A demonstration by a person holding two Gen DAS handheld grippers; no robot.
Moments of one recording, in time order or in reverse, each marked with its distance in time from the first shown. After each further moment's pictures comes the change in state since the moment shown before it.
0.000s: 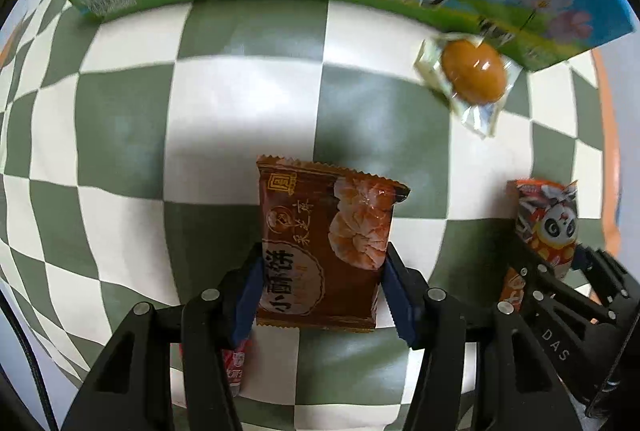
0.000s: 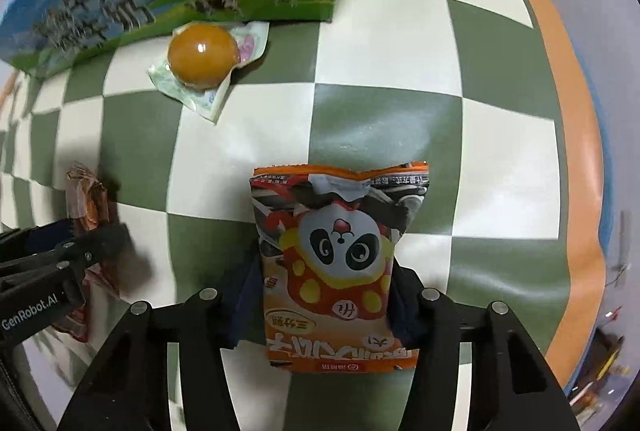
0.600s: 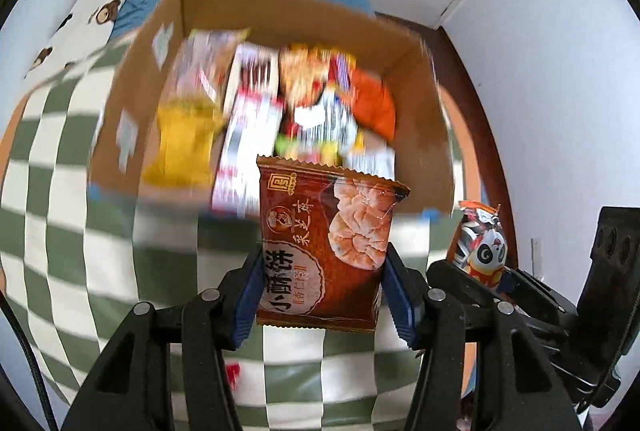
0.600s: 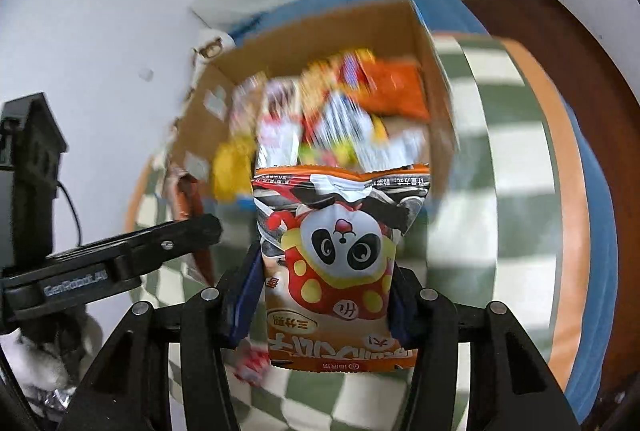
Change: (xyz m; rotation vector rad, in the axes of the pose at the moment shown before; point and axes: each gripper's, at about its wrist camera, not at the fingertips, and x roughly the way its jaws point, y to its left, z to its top) left arm -0.195 0.001 0.089 0.023 -0.217 -0.245; right arm -0.173 0.022 0.092 0.022 -0.253 0.381
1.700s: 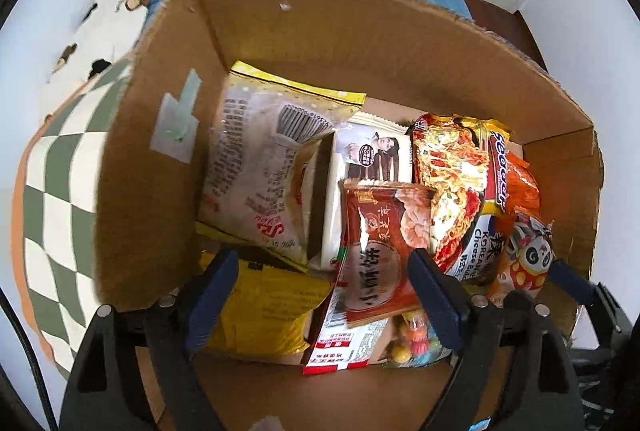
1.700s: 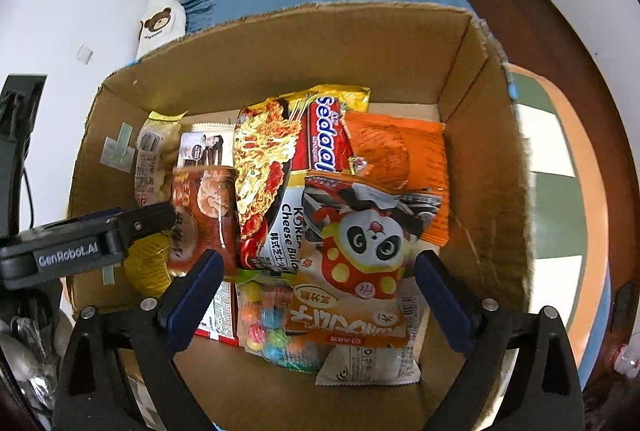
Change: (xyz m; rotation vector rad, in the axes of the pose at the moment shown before) left arm 0.098 0.098 0.144 -0.064 0.126 0.233; right arm 0.162 0.000 0.125 -0.013 0.142 -0.197
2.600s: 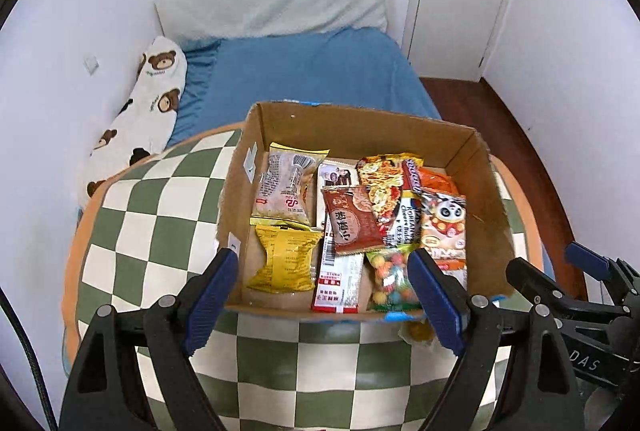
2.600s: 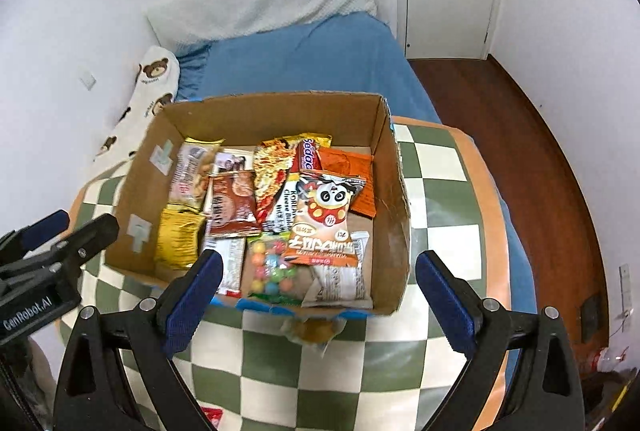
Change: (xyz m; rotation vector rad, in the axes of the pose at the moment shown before) left arm -0.155 -0.007 -0.140 0.103 -0.442 0.029; right arm -0.158 0.029 -0.103 -0.040 -0.290 -0.152
